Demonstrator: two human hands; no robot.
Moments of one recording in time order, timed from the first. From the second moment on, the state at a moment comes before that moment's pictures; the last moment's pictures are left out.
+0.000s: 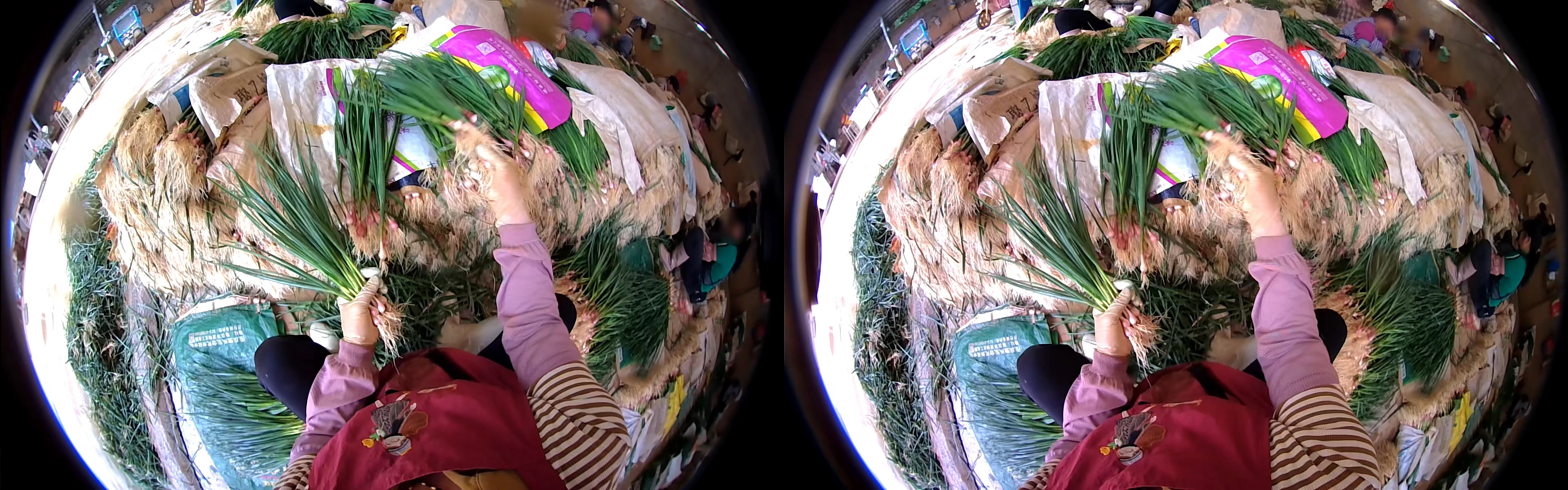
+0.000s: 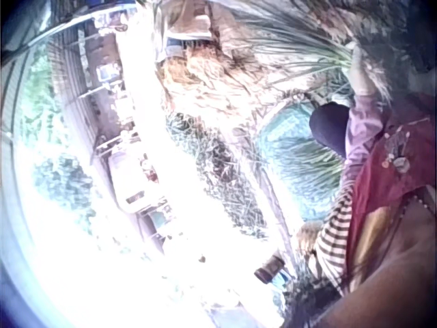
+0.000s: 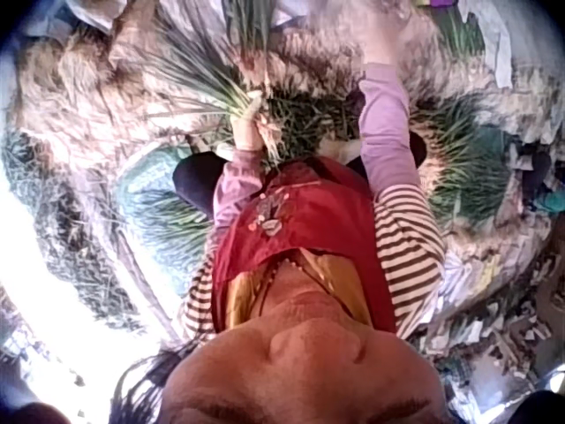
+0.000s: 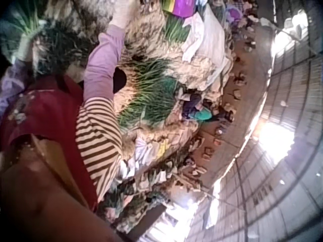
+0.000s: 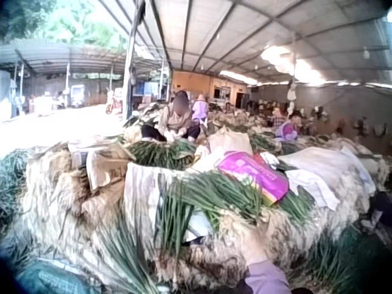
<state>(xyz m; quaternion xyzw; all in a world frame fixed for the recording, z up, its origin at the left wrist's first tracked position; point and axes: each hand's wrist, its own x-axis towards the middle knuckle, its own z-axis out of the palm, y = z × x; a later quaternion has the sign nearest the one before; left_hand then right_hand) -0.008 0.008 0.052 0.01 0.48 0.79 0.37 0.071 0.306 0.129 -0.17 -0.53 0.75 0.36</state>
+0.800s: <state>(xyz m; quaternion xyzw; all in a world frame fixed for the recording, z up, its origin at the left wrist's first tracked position) -0.011 0.006 0.042 0.01 0.48 0.77 0.42 0.082 0.232 0.106 -0.36 -0.79 0.37 0.35</state>
